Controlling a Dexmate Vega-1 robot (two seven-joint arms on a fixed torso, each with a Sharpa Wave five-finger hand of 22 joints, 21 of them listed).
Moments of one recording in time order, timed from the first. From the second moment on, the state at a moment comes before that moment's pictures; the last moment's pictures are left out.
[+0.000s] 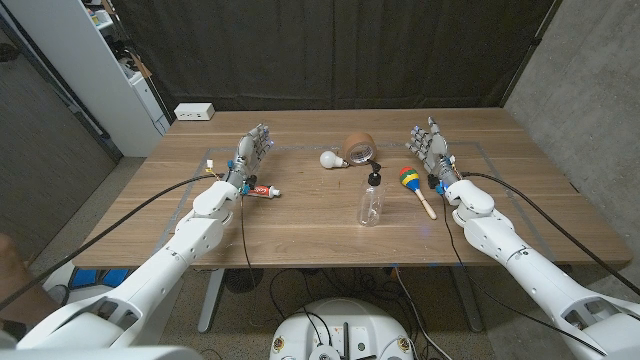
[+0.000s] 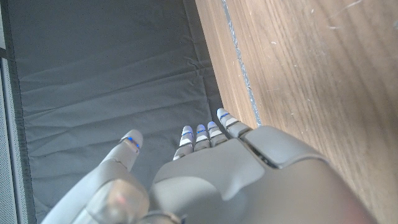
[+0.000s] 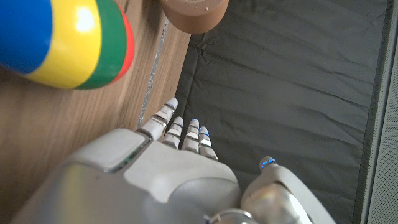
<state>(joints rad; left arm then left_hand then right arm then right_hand) 0.82 0.51 0.37 -1.28 -0.64 -0.30 -0.04 0.06 0.09 0.72 0.07 0.18 0.02 0.05 0.18 0.17 -0.03 0.03 0.20 0.17 -0.05 0.00 0.17 0.16 0.06 -0.04 0.20 0.17 -0.84 -0.51 -0.37 -1.29 0.65 0.31 0.04 0.04 0.08 0.17 0.15 0.38 0.05 0.01 0.19 0.17 0.10 0.01 0.18 0.18 0.00 -0.01 0.21 0.23 0.26 -0.03 0.17 0.16</state>
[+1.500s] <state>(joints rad) 0.88 0.56 0.36 -1.48 -0.60 -0.17 0.12 0.07 0.10 0.72 0.03 0.18 0.03 0.04 0.18 0.17 -0.01 0.01 0.20 0.17 -0.03 -0.01 0.17 0.16 0.08 -0.04 0.20 0.17 -0.95 -0.61 -0.33 -1.36 0.64 0.44 0.15 0.07 0.07 0.18 0.11 0.34 0.10 0.02 0.20 0.17 0.17 0.01 0.20 0.19 0.04 -0.01 0.22 0.21 0.28 -0.01 0.18 0.17</state>
